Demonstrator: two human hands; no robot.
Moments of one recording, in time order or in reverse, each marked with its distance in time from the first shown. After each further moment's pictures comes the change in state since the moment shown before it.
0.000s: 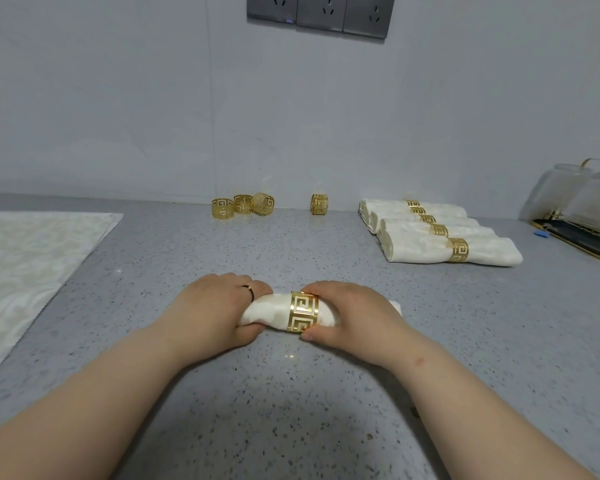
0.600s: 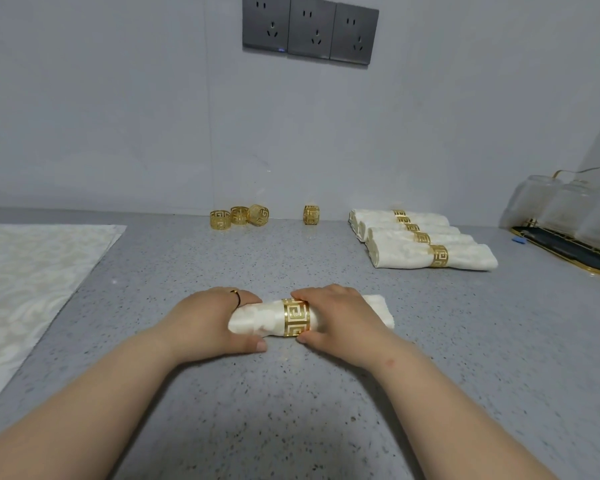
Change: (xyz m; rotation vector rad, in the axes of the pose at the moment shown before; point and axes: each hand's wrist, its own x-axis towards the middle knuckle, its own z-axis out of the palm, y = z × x) left_hand -0.011 0.002 -0.011 -0.272 -0.255 -0.204; right_hand -0.011 -0.007 0.001 -0.084 0.046 -0.035
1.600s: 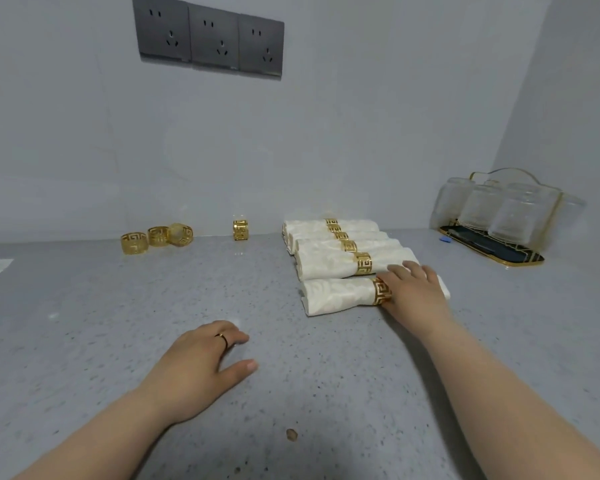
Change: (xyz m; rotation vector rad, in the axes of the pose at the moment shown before) left_hand 0.047 0.076 0.059 -0.033 0.083 0.064; right_hand -0.059 0.199 -0.046 -0.443 0.065 0.552
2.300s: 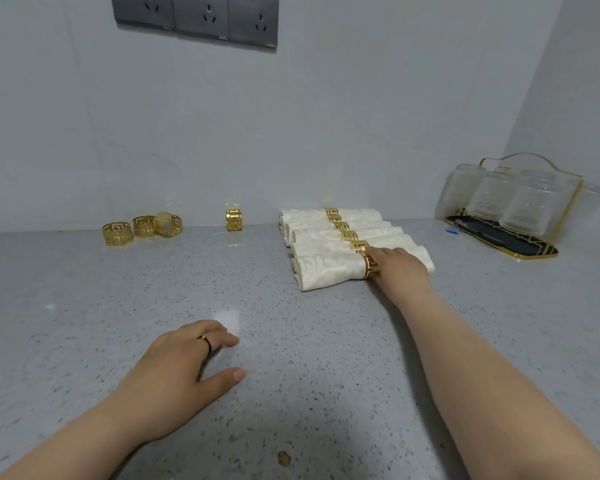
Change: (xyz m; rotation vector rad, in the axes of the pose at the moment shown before) left_hand 0.002 -0.002 0.001 0.011 -0.011 0.000; right_hand 0.058 -0.004 0.025 0.072 -0.008 0.035
